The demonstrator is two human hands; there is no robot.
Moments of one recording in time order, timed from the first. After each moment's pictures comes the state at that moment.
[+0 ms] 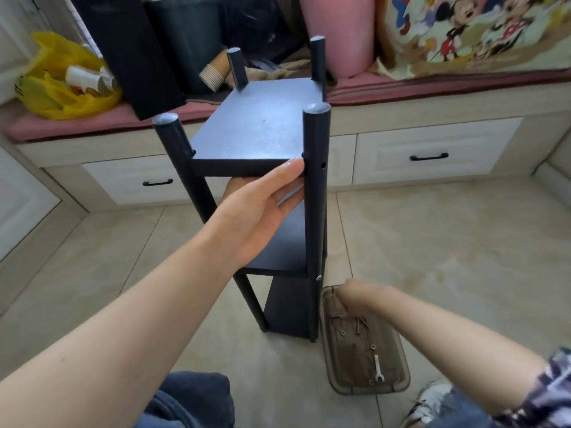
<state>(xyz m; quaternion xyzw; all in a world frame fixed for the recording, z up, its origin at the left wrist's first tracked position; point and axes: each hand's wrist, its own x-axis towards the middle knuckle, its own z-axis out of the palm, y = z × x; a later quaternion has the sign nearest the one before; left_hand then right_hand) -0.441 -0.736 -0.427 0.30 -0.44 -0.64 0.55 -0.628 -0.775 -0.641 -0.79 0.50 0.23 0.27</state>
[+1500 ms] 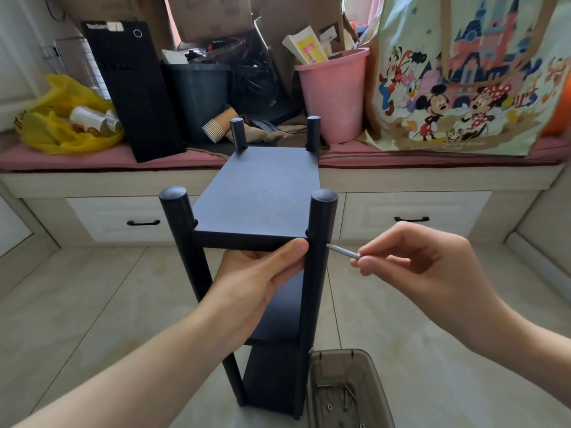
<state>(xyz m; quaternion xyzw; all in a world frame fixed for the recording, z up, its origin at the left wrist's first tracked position) -0.443 -0.731 -0.426 0.33 -0.42 -0.63 0.57 -0.665 -0.723 -0.403 -0.73 0.34 -0.51 0.31</state>
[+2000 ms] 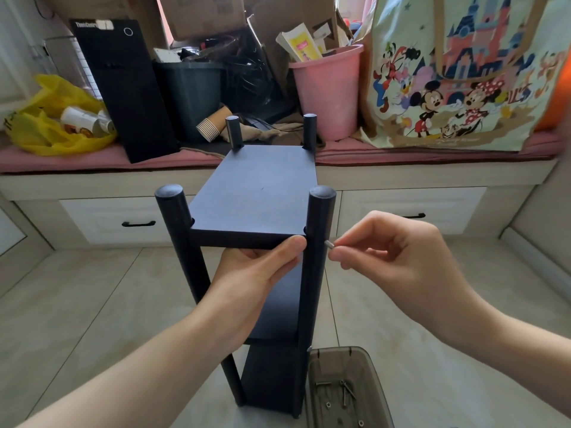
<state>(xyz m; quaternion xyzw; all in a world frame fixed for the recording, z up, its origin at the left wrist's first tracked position) -0.447 -0.732 -0.430 0.39 -0.45 -0.57 0.56 -0.643 -0.724 -0.395 -0.72 0.38 -0.50 0.30</state>
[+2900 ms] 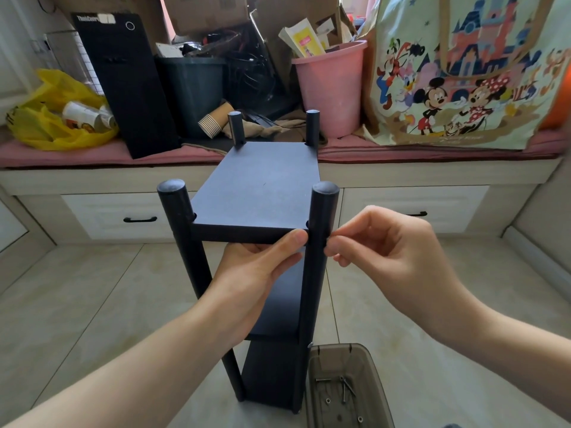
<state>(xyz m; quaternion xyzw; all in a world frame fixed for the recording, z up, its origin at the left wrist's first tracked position) -0.445 -0.733 -0.430 0.40 -0.45 -0.57 0.56 -0.632 -0.725 -0.396 -0.69 0.37 -0.51 0.36</state>
